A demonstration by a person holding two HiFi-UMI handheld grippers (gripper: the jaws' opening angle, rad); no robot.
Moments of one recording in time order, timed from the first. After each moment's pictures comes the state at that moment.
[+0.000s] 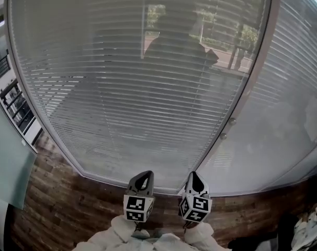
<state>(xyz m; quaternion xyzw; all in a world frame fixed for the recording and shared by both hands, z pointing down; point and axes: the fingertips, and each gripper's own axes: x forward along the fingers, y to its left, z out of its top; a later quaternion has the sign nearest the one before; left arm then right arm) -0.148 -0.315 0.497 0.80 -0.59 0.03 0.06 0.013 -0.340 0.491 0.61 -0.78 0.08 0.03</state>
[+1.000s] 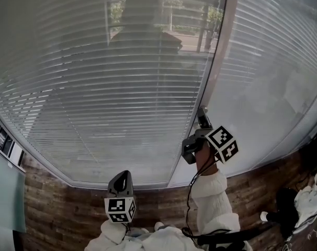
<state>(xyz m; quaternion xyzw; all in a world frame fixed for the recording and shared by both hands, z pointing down) -0.151 -0.339 0.512 0.80 -0.60 0.04 0.08 0.136 -0.489 0.345 0.58 -0.67 0.32 -0.33</state>
